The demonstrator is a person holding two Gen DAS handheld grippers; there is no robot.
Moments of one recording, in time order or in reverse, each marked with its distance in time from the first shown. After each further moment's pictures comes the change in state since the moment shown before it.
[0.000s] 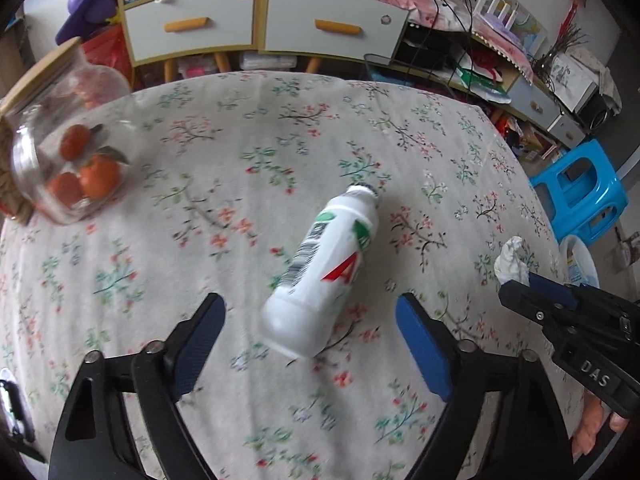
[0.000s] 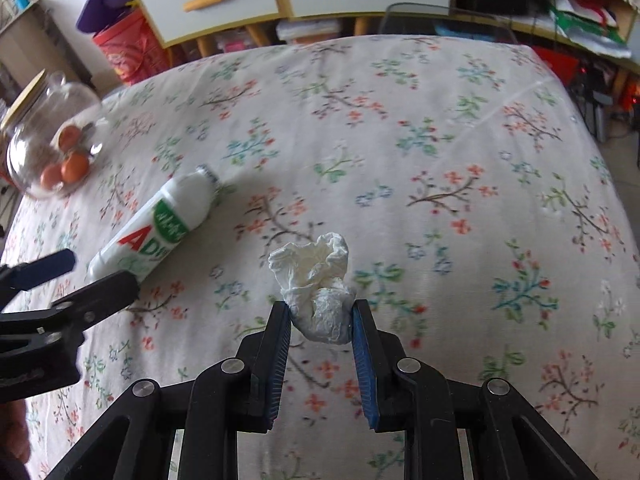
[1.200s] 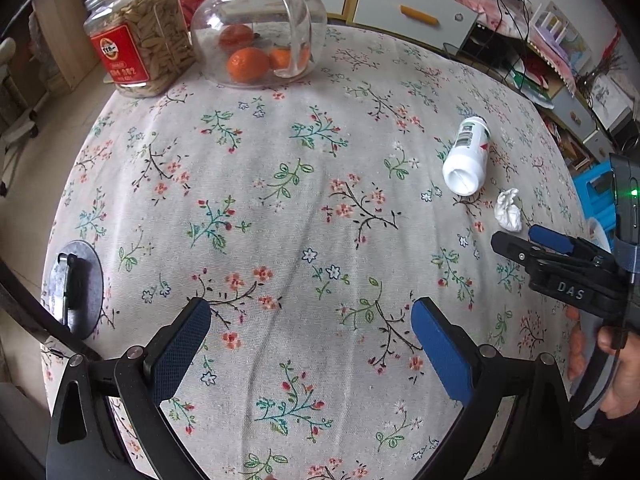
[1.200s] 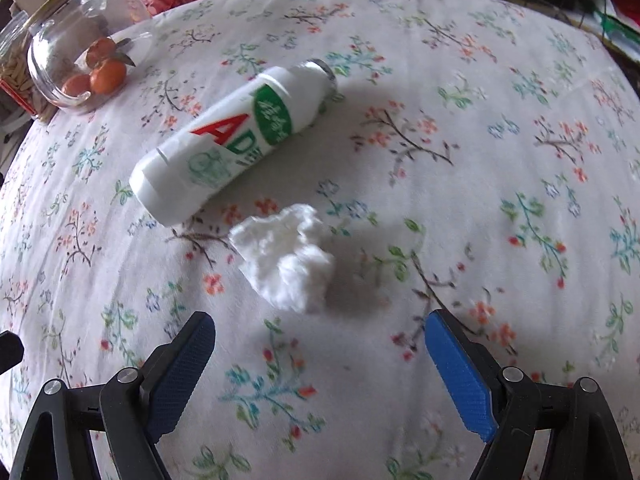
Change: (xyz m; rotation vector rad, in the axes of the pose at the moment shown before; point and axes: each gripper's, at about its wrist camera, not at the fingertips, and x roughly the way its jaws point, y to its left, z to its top) left arm -0.073 0.118 -0.100 -0.141 0.086 0.105; right arm 0.043 0.080 -0.036 -0.115 0.078 -0.015
